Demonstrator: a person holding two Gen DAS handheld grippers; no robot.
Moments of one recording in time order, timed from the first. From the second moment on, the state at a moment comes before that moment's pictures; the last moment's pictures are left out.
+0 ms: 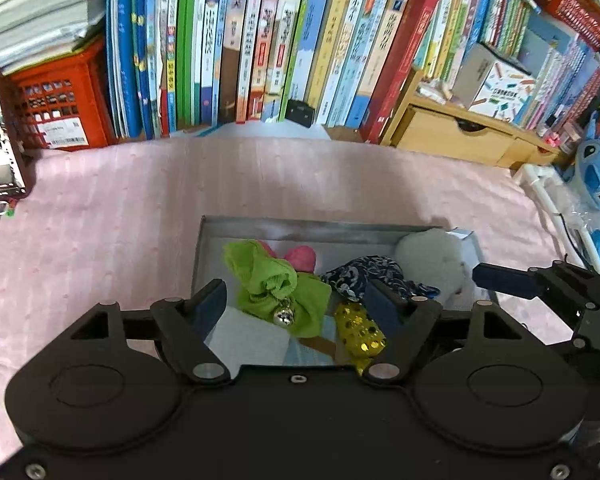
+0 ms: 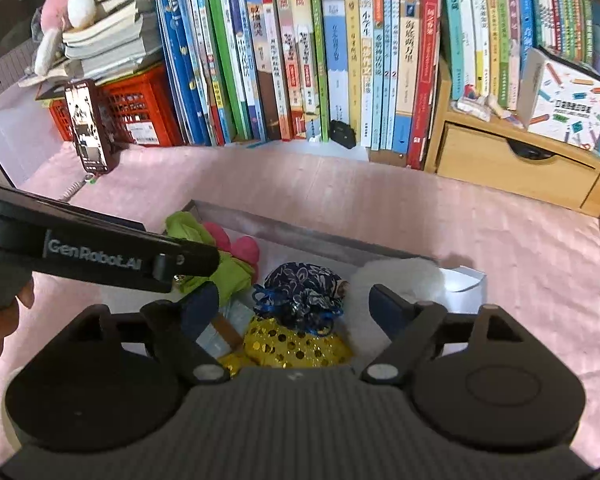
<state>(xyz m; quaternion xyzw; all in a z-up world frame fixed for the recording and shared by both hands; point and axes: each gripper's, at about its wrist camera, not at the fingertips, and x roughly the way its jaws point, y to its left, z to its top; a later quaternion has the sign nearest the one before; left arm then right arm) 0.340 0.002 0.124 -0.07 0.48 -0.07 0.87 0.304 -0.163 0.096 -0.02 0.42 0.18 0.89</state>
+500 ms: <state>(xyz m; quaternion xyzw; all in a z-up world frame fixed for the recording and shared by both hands) 0.268 -0.002 0.158 -0.07 0.41 -0.10 0.90 0.242 -0.178 0.129 -0.03 0.35 0.16 0.92</state>
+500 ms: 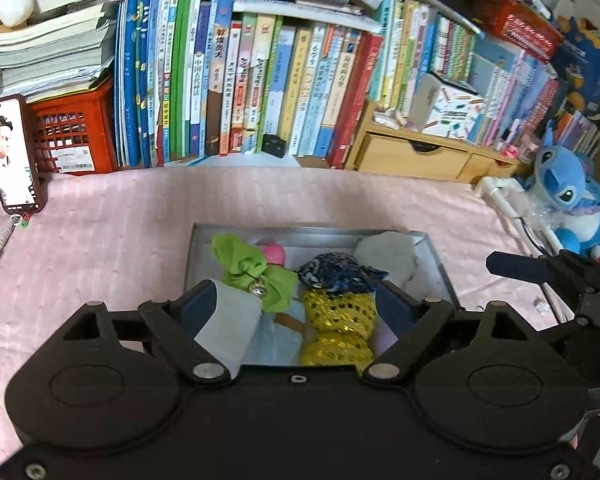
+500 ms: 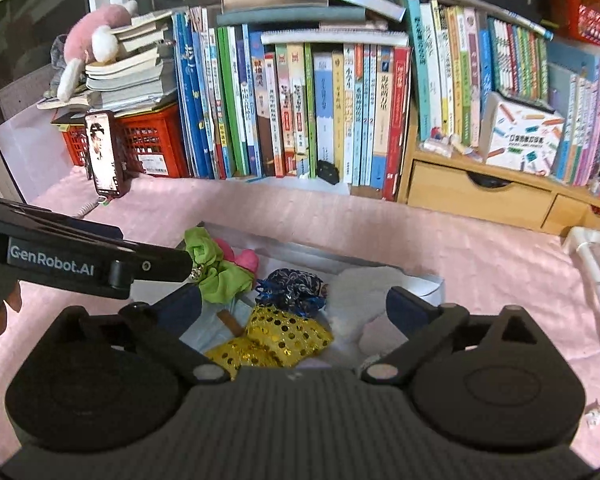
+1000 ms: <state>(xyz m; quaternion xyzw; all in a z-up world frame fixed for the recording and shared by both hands) 0.203 -0.005 0.170 -0.04 0.35 -0.11 0.93 0.182 -0.182 0.143 -0.05 0.28 0.17 0.94</state>
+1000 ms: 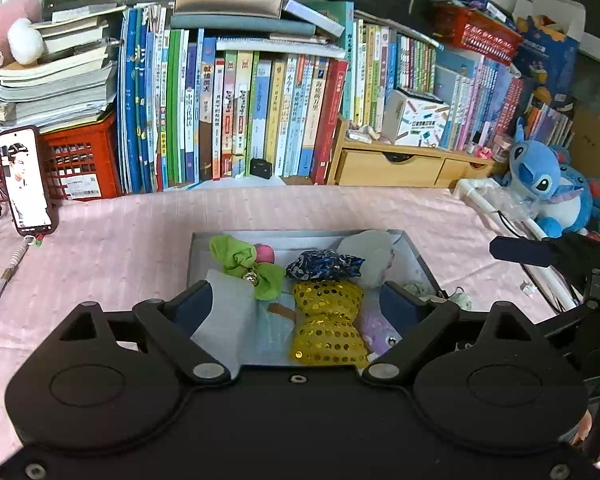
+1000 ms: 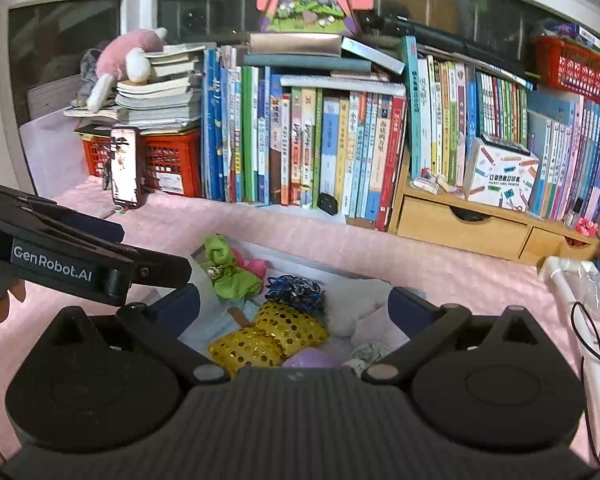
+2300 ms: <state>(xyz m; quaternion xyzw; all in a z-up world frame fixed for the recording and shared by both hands) 0.041 0.001 0.100 -0.03 0.23 -0.06 0.97 0.058 -0.207 0.072 0.02 0.20 0.10 0.97</state>
